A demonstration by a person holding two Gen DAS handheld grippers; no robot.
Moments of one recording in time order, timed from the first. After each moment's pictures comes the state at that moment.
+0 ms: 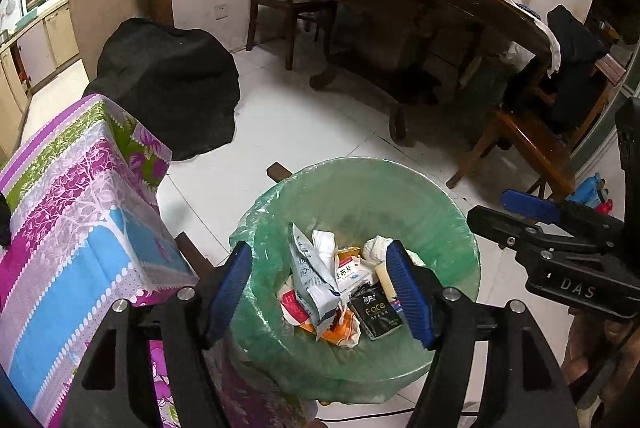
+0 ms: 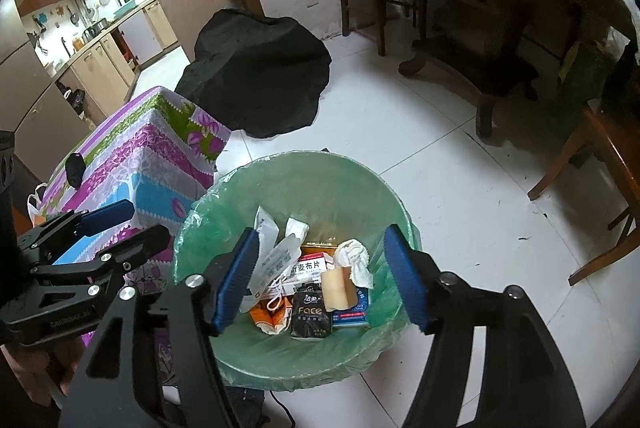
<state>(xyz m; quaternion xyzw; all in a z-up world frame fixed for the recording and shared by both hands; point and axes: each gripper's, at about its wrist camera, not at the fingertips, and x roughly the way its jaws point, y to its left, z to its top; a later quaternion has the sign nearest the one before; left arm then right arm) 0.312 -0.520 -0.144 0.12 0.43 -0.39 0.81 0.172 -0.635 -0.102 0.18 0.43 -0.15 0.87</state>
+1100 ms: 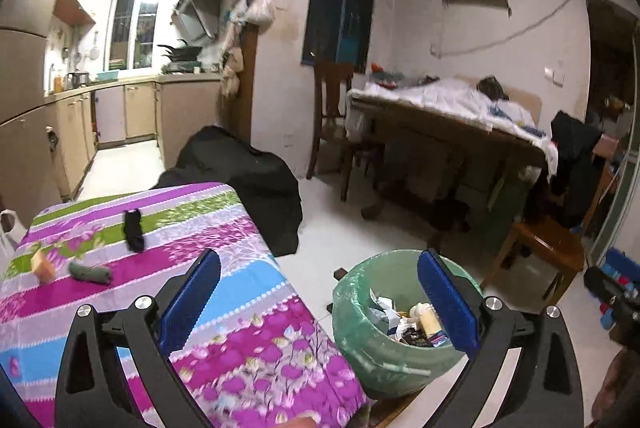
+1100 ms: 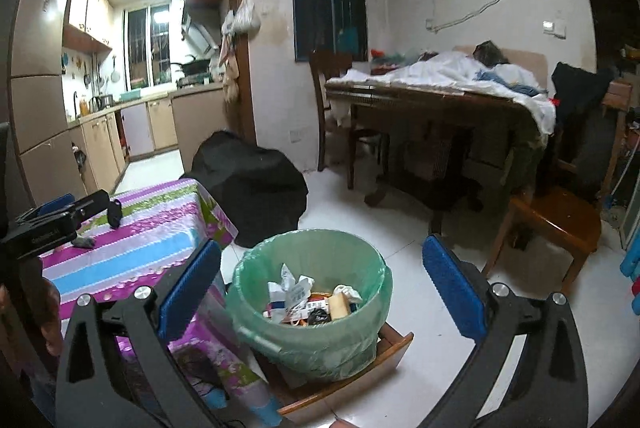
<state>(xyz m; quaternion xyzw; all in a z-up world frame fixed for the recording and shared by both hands) 0.195 -0.295 -0.048 0.01 0.19 -0.31 0.93 0.000 -0.478 -0.017 0.07 0.19 -0.24 0.95</state>
